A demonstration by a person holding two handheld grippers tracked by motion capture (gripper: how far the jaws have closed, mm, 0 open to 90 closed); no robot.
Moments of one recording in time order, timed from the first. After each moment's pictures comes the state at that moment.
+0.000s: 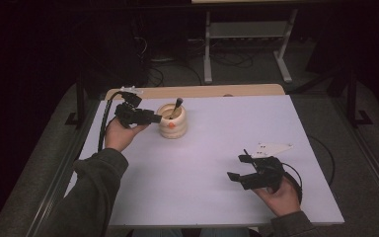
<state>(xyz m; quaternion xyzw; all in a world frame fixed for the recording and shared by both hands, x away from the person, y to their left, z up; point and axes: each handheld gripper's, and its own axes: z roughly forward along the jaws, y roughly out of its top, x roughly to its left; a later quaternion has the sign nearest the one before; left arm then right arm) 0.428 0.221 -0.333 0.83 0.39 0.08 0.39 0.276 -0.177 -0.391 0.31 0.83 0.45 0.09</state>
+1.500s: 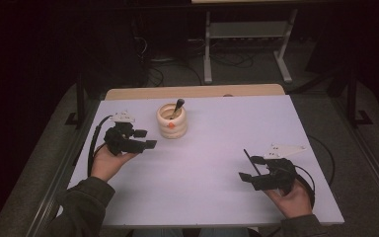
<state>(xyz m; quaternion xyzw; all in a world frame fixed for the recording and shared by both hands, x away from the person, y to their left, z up) 0.355 0.238 -0.353 0.84 0.34 0.09 0.41 0.270 -0.204 -0.393 0.35 0.83 0.43 0.11</state>
